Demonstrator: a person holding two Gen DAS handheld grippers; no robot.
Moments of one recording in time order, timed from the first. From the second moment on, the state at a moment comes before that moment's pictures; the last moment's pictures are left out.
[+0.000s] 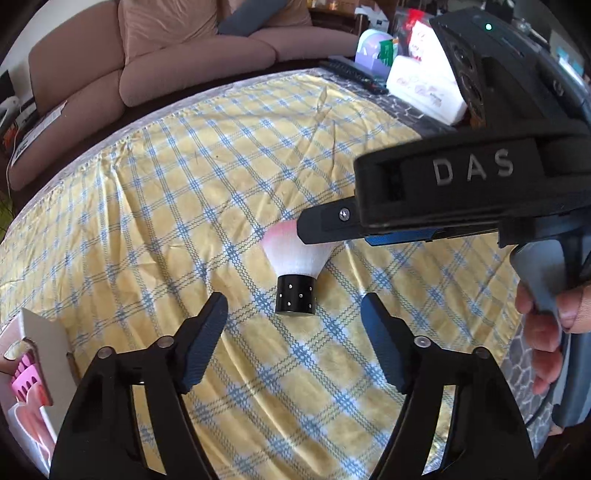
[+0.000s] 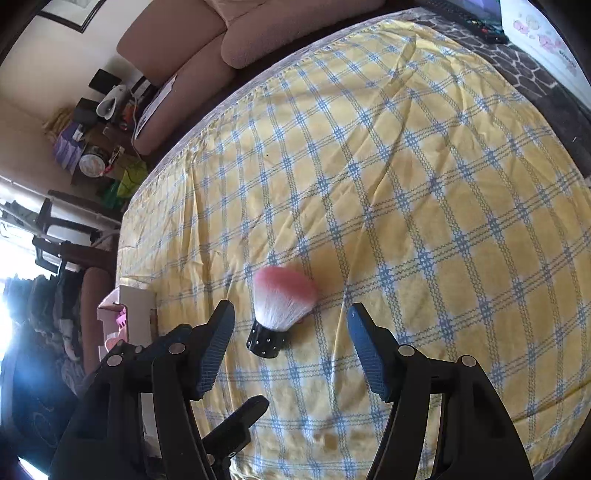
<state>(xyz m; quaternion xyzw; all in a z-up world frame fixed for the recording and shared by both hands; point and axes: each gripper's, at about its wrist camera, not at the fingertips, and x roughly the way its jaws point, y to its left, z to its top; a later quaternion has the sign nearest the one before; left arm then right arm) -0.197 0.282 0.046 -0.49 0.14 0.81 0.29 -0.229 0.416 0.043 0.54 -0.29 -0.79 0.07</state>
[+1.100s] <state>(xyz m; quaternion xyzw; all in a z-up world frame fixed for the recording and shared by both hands) -0.200 0.162 0.121 -0.46 0.06 0.82 0.34 -0.231 0.330 0.112 0.50 -0.26 -0.81 0.16</state>
